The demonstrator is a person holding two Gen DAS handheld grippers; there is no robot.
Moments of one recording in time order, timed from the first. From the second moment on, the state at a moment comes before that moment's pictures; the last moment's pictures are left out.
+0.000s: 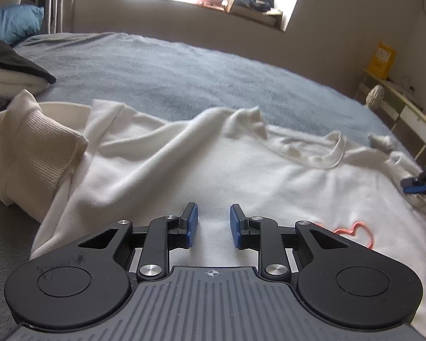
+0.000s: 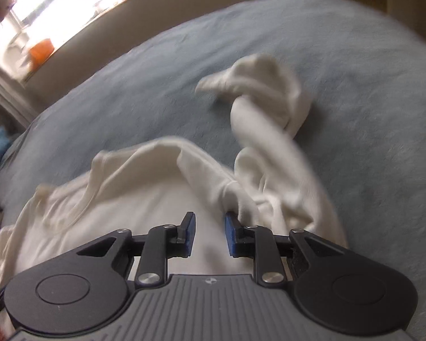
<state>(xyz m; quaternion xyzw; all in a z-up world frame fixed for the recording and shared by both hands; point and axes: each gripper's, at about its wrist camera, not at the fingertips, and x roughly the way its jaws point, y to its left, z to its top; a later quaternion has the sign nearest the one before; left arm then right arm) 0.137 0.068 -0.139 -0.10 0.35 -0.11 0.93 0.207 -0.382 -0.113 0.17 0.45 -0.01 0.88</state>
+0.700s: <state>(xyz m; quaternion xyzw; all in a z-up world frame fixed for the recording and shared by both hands) 0.100 0.150 -0.125 -0.18 0.31 0.01 0.93 0.271 0.029 -0.088 -0.14 0.41 0.36 0.82</state>
